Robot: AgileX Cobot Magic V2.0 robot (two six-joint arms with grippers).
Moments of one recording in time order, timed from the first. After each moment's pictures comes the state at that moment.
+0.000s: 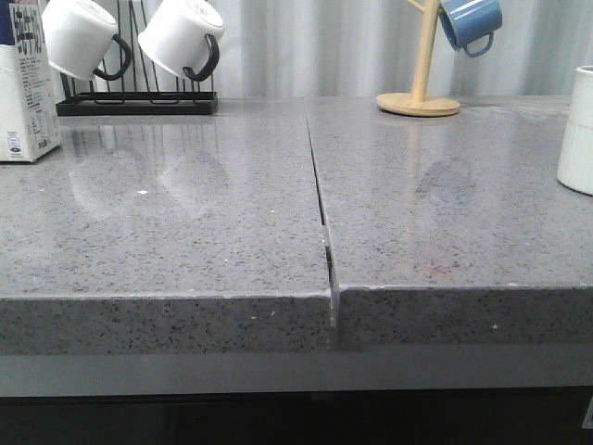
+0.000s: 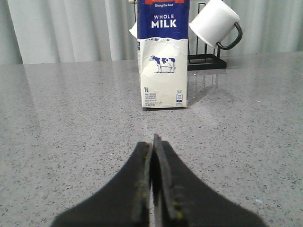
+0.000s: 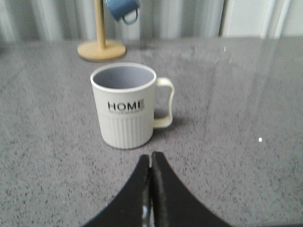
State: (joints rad) left arm -0.03 -0.01 0.00 -0.06 0.09 0.07; right arm -0.06 0.20 -0.31 -0.06 0.37 0.09
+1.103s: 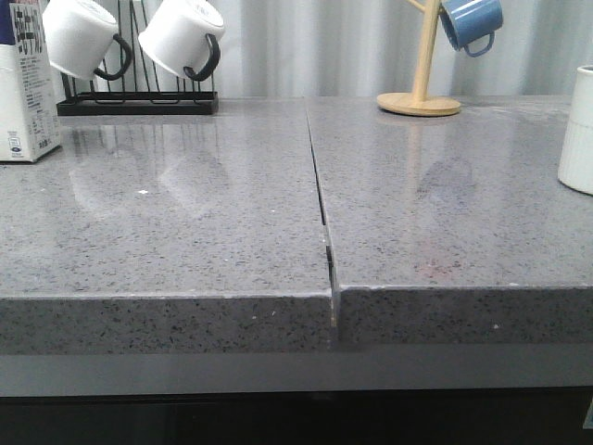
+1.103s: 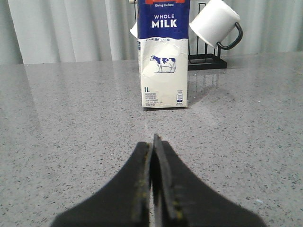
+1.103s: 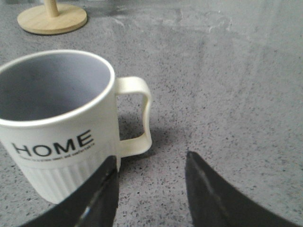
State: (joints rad) left arm -0.03 -0.01 0.00 -0.06 0.09 0.07; right arm -0.18 1.05 -0.34 -0.06 -0.34 0.09
